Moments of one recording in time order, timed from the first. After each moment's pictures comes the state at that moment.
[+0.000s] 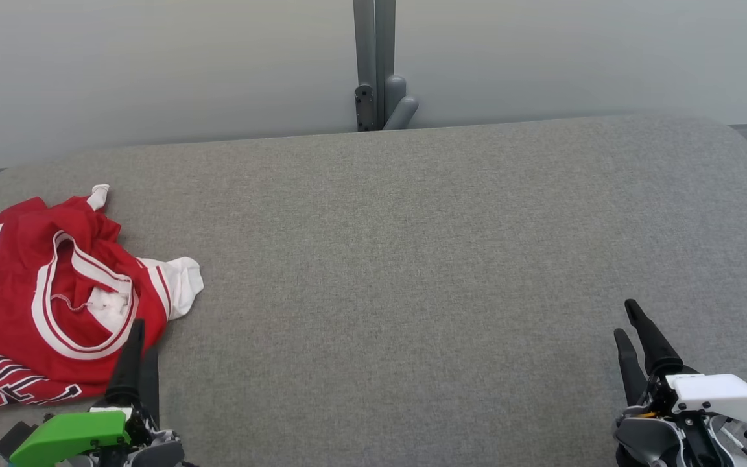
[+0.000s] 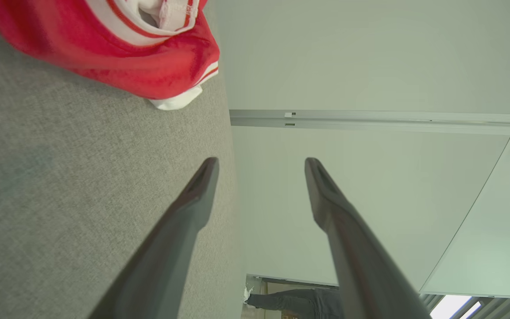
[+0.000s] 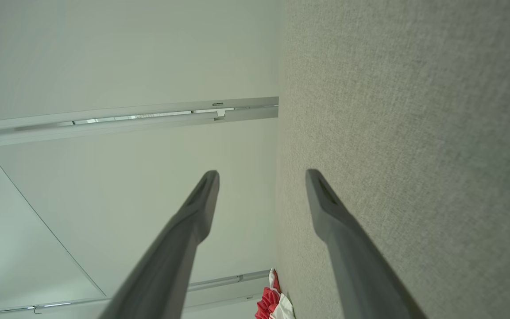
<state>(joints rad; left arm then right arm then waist) -0.06 0.04 0.11 0.30 -1.62 -0.12 0.11 -0.06 -0.04 -0.10 0.29 1.61 0.13 0.10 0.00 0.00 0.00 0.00</state>
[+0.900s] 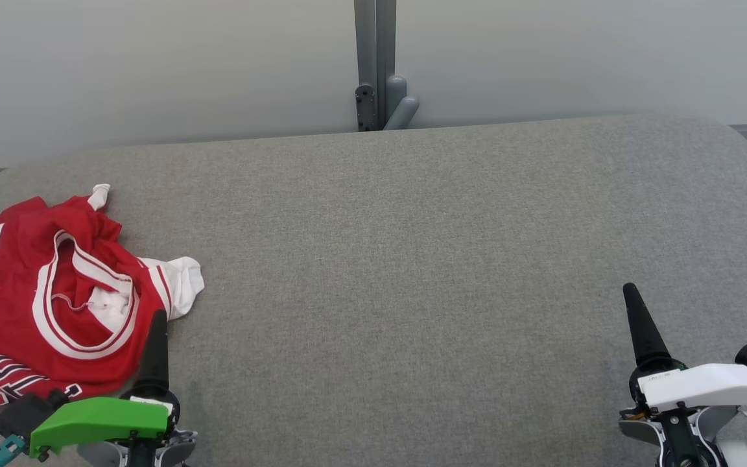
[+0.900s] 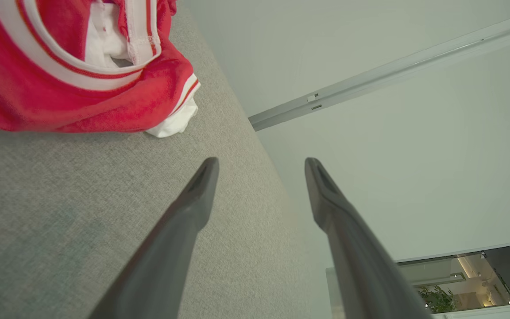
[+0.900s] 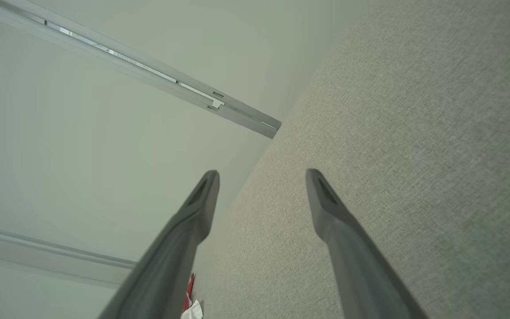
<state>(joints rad) -0.06 0.08 -0.01 0.25 -1.29 -0.09 -0.02 -0.02 -0.04 -0.07 0.16 1.12 0.13 -0.02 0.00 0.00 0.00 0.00</state>
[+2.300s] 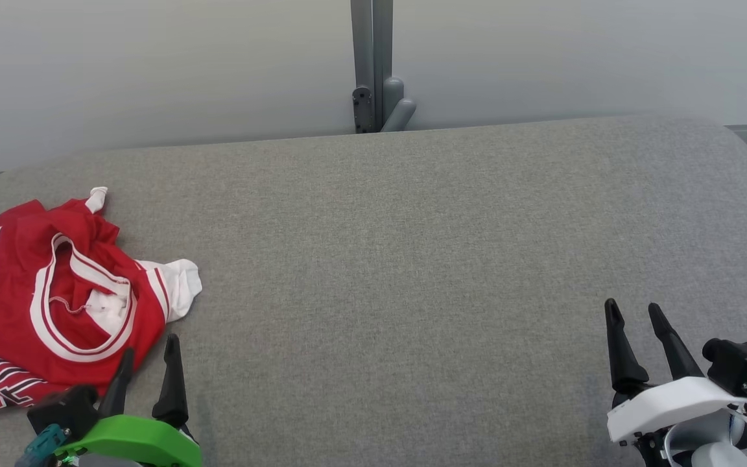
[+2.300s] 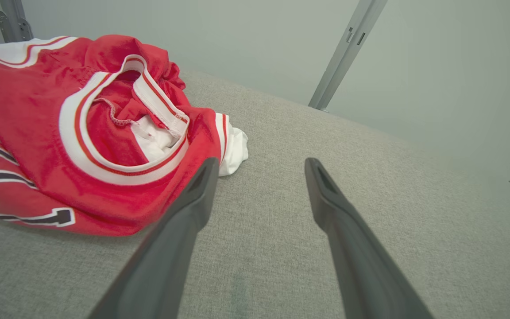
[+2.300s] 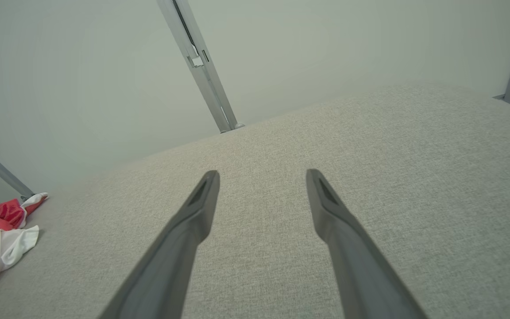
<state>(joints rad) -0.02 0.15 -0.07 0.28 -0.55 -0.04 -0.15 0.00 -0.08 -0.03 0.17 0.40 0.13 -0.15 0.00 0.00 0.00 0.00</state>
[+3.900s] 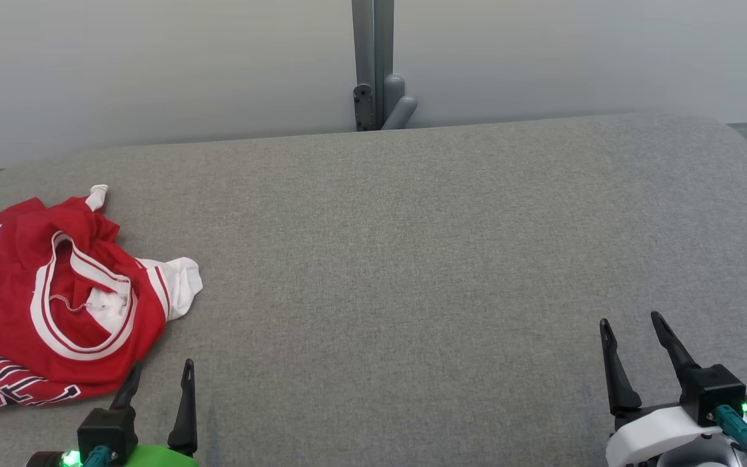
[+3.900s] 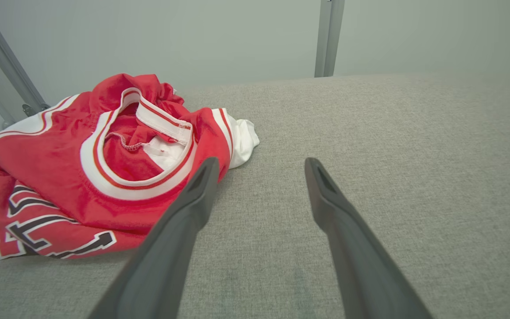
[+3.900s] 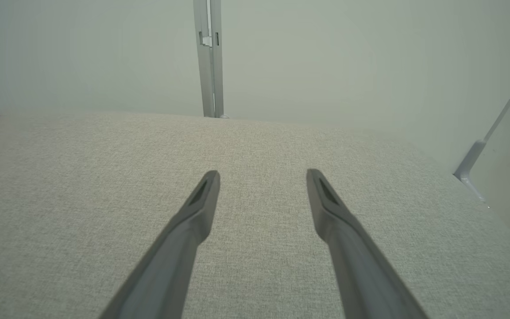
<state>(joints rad) 0.01 0.14 -0.04 0.34 -0.14 -0.08 -0.25 0.05 -0.06 -0.07 0.16 -0.01 0.13 -0.25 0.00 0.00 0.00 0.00</state>
